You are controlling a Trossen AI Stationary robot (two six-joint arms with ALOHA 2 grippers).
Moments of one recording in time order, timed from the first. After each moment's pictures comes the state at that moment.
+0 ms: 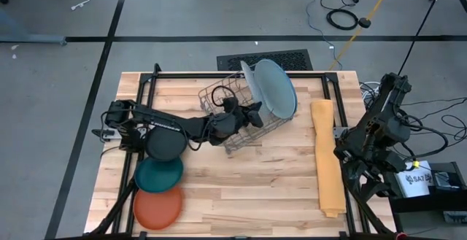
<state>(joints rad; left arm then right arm) -0.09 1.80 1.30 0.43 -0.78 -0.86 0.97 0.68 0.71 0.28 0.01 -0.35</state>
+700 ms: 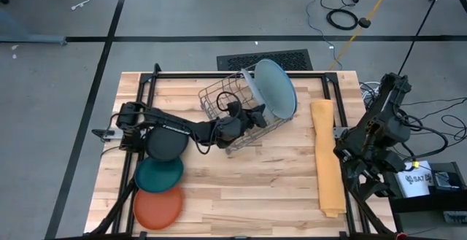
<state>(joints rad) -0.08 1.92 1.30 0.58 -0.80 -0.95 0.97 0.68 0.71 0.29 0.03 -0.36</state>
